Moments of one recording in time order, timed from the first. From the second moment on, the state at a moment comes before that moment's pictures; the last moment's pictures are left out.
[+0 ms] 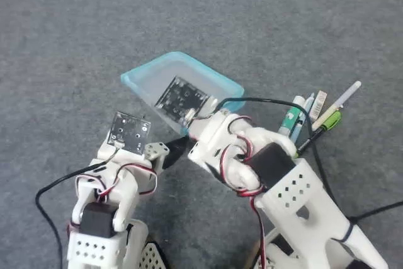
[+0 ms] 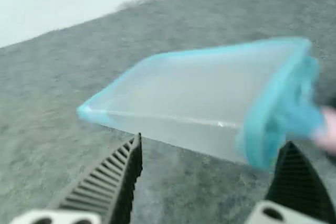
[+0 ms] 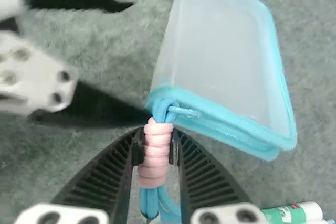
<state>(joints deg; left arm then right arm) 2.7 -90.8 79.1 55.3 -5.8 -44.7 -41.1 29.5 70.9 17.7</state>
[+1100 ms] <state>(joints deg) -4.0 -81.6 79.1 46.3 -5.4 -40.8 -59.1 48.0 71.4 22.5</state>
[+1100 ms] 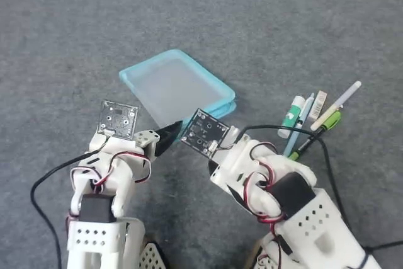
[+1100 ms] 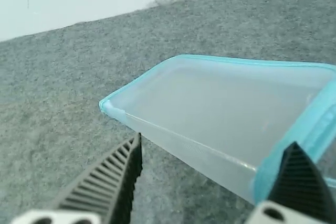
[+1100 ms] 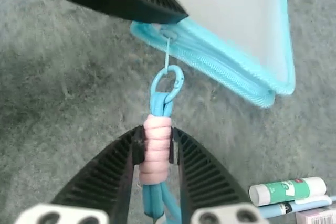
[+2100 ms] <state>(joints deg) -0.9 -88.7 78.4 57.8 -6.5 -38.8 -37.5 27.6 72.4 20.3</state>
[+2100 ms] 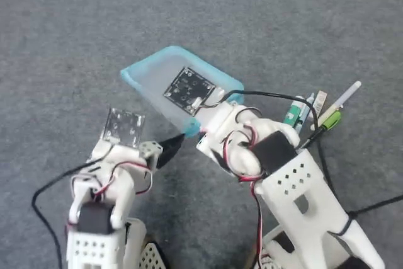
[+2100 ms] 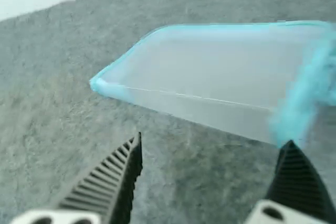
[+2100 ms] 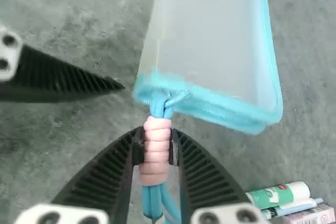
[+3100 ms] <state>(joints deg) -4.0 -77.6 79.5 44.5 -6.8 -42.9 -49.0 42.4 71.8 20.0</state>
